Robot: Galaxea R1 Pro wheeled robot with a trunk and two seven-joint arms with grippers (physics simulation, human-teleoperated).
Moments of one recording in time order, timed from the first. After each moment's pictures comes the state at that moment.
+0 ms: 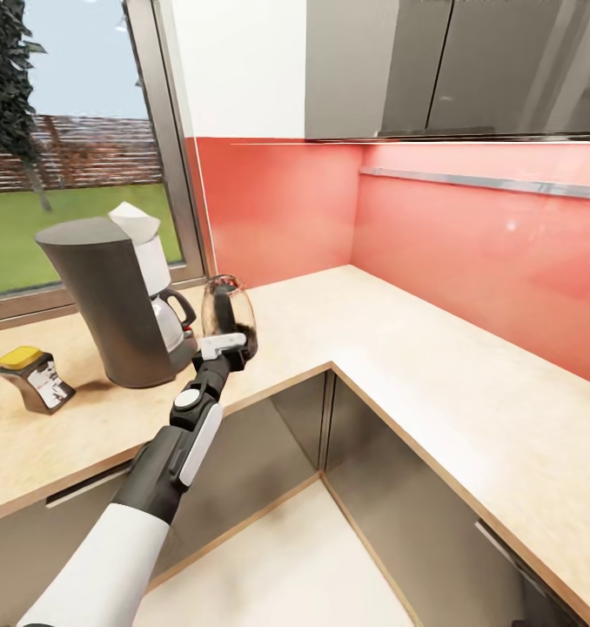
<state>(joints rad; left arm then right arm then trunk) -0.72 -0.09 -0.19 -1.18 0.21 0.21 0.24 -0.34 -0.03 0.65 -0.13 -0.64 0.03 -0.06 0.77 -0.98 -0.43</state>
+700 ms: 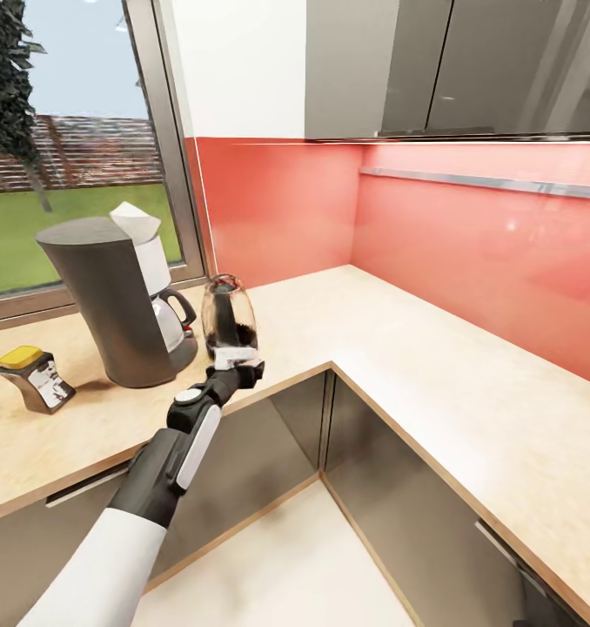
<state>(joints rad) -0.71 -0.08 -0.20 -1.22 0.21 0.48 0.10 -0.34 -0.03 0.65 -0.13 -0.64 0.03 -0.06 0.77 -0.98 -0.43</state>
